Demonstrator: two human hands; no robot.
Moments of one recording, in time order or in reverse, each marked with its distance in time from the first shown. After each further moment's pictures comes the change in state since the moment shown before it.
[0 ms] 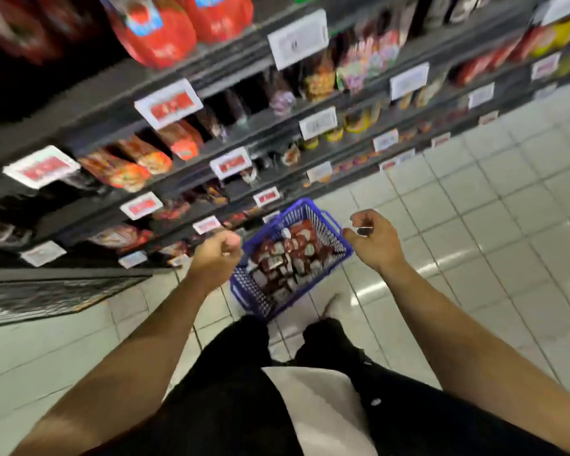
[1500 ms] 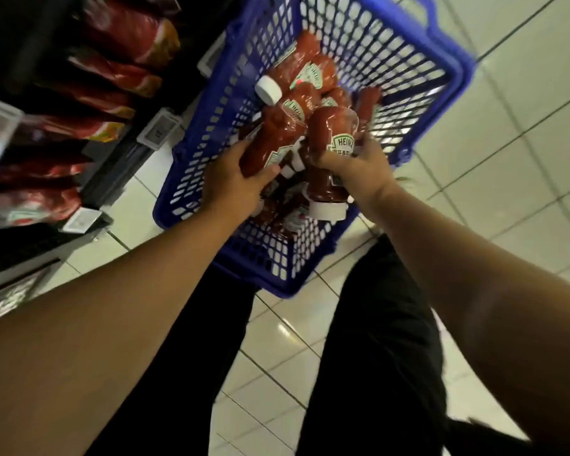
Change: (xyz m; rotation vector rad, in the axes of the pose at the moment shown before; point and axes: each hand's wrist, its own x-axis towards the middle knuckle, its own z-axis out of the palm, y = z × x) left_hand 0.250 -0.304 0.338 0.006 -0.286 -0.069; right_hand 0.157 0.315 0.360 0.723 -0.050 0.563
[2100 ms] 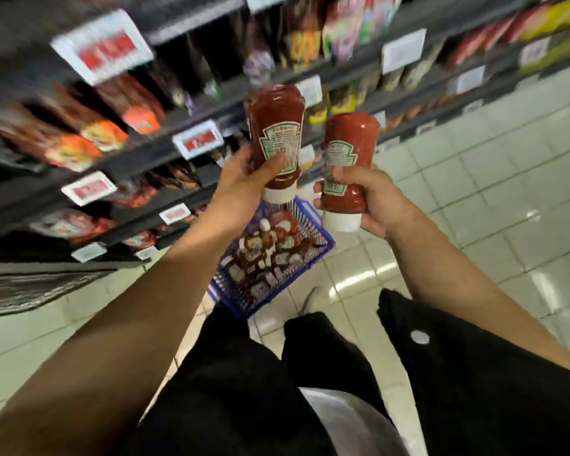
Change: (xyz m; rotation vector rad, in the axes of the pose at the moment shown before) left_hand -0.294 0.403 -0.229 -0.904 0.120 0.341; right_hand -0.381 -0.399 -0.071 0.049 -0.627 -0.281
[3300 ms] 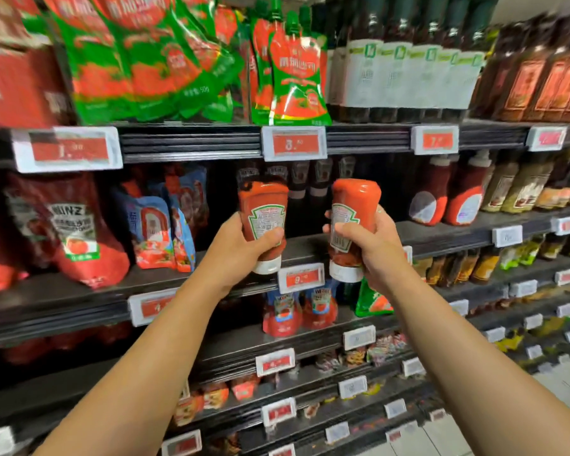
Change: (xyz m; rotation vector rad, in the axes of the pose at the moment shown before) left_hand -0.027 0.392 -0.177 0.115 0.109 0.697; right_hand -0.013 -0.269 0.354 -0.477 -0.026 -0.957
